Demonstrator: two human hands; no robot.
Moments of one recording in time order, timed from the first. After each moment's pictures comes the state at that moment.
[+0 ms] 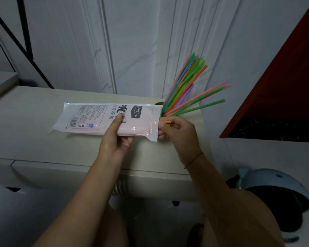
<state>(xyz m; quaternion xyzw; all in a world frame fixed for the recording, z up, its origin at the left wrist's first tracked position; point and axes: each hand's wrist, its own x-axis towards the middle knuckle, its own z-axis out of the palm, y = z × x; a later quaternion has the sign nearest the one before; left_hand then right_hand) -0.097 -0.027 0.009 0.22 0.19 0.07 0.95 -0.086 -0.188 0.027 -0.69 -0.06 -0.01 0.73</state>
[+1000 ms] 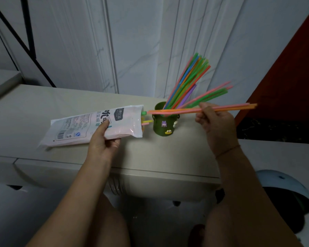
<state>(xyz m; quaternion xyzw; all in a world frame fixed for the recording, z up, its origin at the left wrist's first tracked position) -0.097 0.011 -0.007 0.18 0.28 0.12 0.93 -0.066 -0.243 0.058 -0.58 0.02 -0.11 0.81</state>
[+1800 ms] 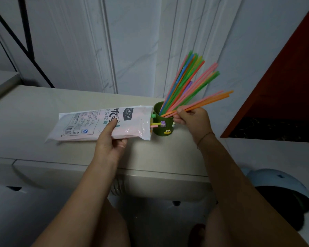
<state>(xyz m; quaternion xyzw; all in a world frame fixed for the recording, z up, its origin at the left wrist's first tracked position) -0.097 -0.011 -0.001 0.19 0.24 0.11 0.95 -0.031 -0.217 0.030 -0.71 0.00 -0.04 0.70</state>
